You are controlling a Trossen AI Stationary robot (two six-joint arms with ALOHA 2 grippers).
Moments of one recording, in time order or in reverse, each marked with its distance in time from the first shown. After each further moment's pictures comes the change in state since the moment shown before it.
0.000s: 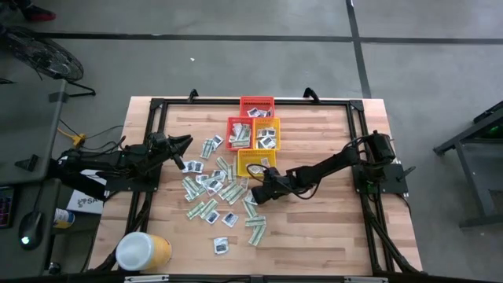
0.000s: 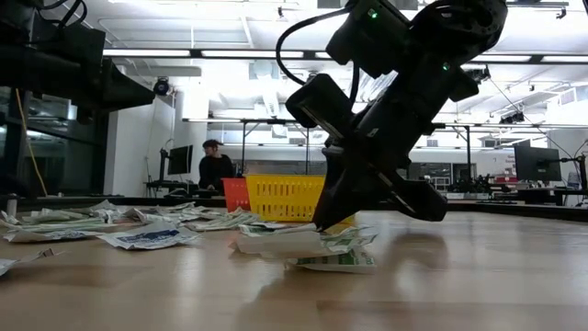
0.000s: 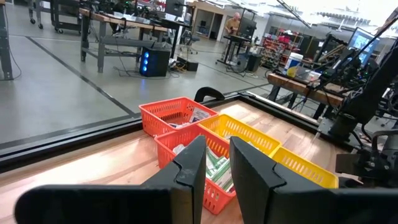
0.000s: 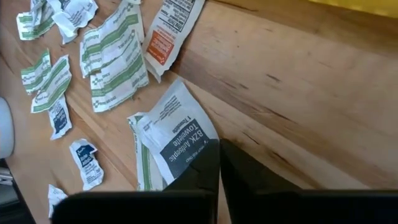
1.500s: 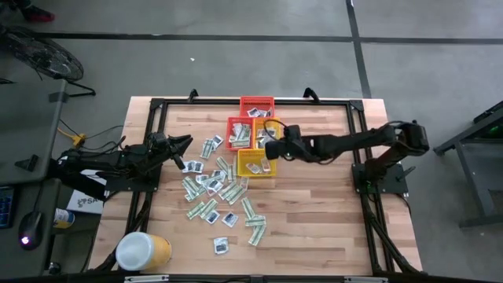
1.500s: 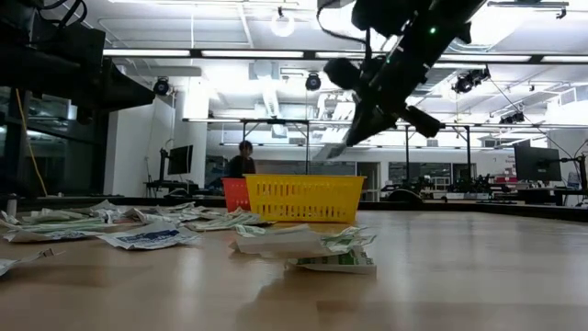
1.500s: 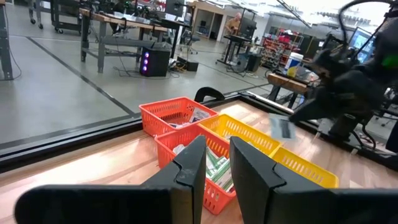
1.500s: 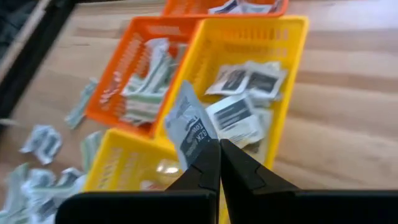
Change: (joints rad) left arm 0.000 0.000 0.000 0.000 0.000 0.000; right arm -0.251 -0.407 0.002 -0.330 0.442 -0.236
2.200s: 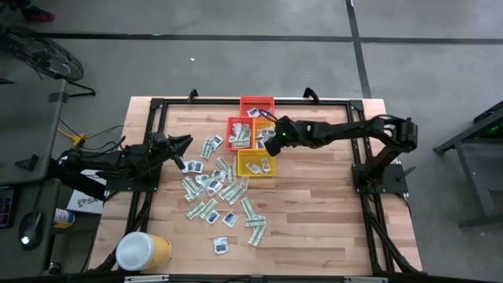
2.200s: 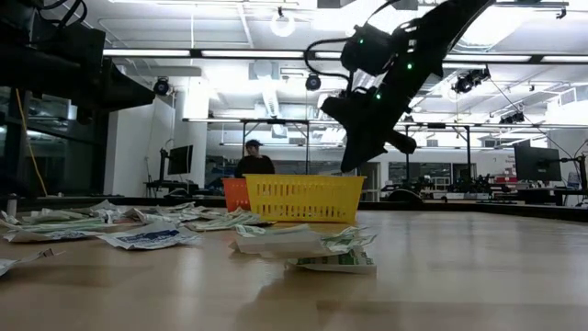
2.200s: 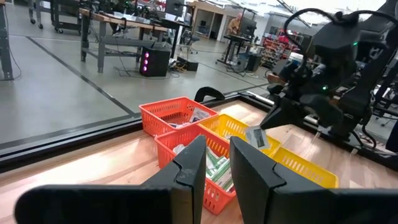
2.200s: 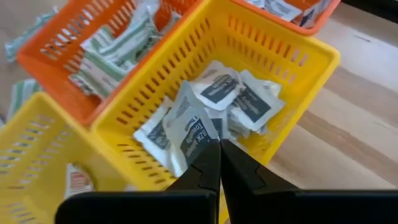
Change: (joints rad) left arm 0.000 0.000 0.000 0.000 0.000 0.000; right arm -0.216 0.092 0.000 0.083 -0.271 -0.523
